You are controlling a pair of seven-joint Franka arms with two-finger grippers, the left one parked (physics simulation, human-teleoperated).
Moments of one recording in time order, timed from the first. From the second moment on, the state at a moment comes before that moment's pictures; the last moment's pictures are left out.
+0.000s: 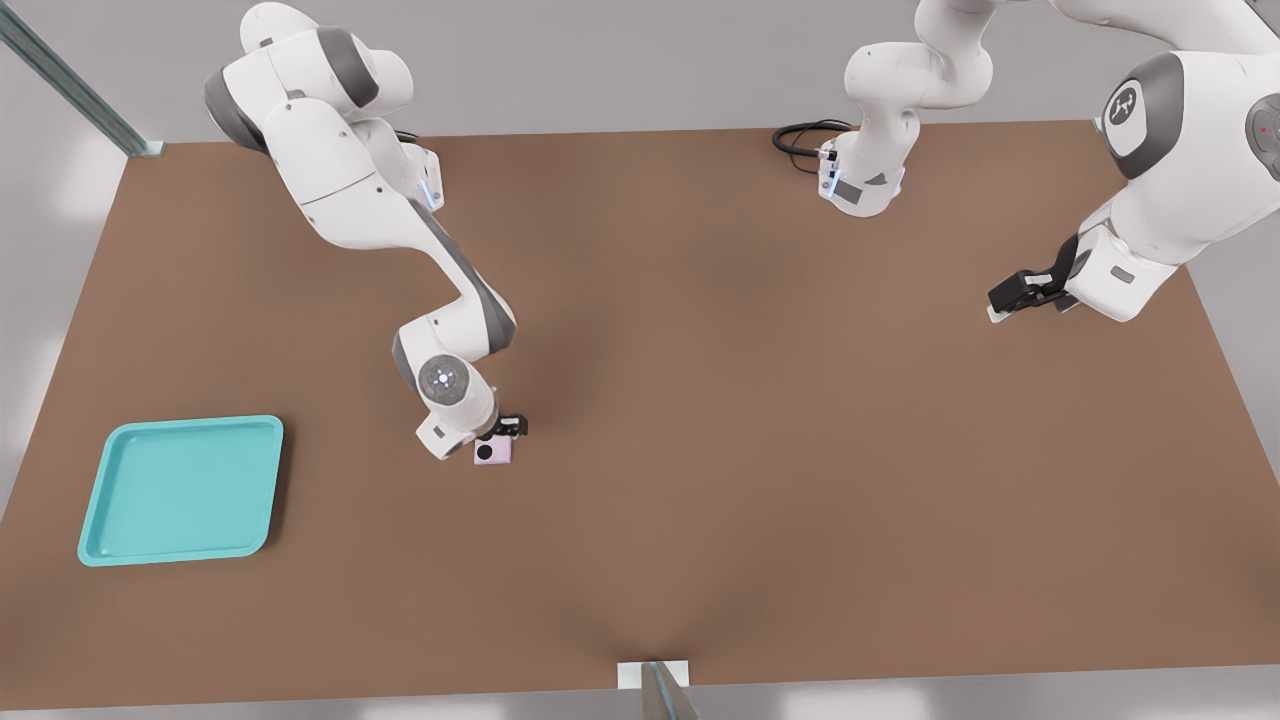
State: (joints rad) arm 0.24 0.56 0.17 -1.89 -0.14 2.39 0.53
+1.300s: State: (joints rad) arm 0.21 0.66 0.17 -1.90 -0.21 2.53 0.51
